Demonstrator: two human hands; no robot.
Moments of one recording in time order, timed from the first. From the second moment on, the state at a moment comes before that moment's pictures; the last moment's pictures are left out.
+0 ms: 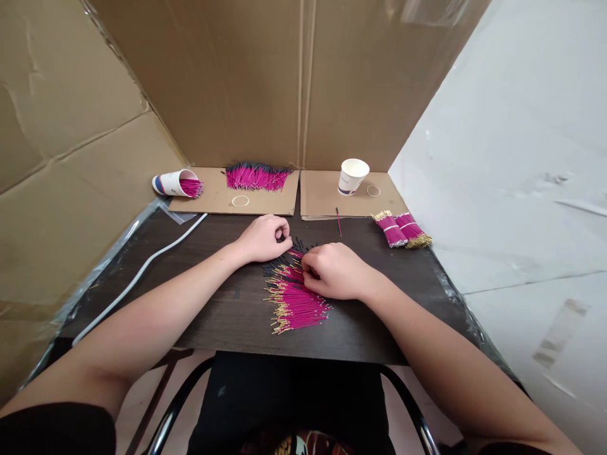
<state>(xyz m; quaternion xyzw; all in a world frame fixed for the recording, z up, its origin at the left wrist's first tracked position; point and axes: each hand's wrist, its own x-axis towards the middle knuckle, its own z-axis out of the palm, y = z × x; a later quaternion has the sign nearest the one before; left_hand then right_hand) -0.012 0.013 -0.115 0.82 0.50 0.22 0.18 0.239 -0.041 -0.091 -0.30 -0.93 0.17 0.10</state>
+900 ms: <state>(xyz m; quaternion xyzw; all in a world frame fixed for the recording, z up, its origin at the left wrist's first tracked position) -0.018 0.023 -0.130 0.84 0.42 0.31 0.18 0.247 -0.013 -0.112 -0.39 -0.79 0.35 0.31</state>
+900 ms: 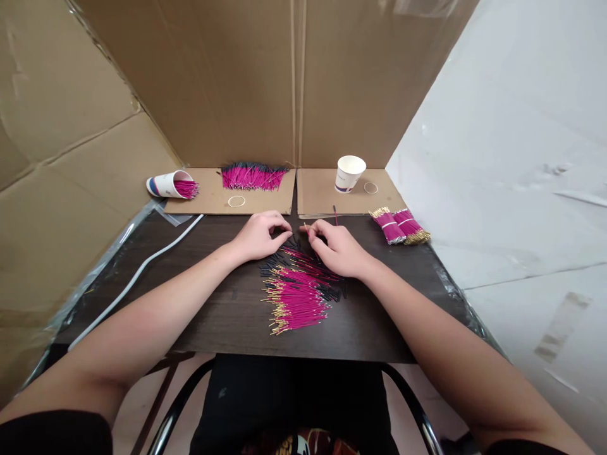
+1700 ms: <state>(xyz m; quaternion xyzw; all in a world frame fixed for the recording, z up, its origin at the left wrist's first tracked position) -0.020 0.027 -0.135 0.86 0.38 0.32 0.16 0.233 -0.029 -0.100 -0.27 -0.74 0.55 0.25</state>
